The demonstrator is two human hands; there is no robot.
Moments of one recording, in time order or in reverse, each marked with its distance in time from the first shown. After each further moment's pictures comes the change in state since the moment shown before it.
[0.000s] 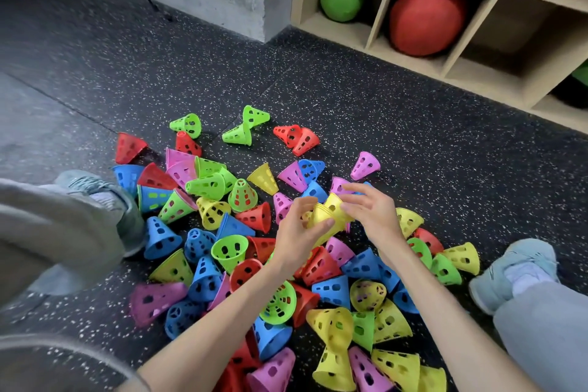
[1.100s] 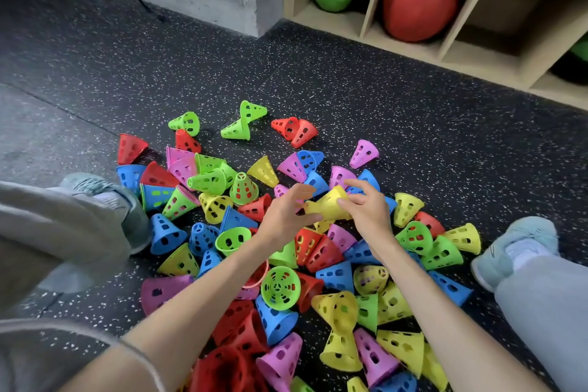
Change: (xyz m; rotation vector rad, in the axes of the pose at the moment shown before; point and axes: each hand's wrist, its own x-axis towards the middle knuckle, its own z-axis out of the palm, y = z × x) left_hand 0.016 0.000 -0.035 0.327 -0.227 0.083; right_hand -0.014 0.013 0.018 -0.119 0.155 0.075
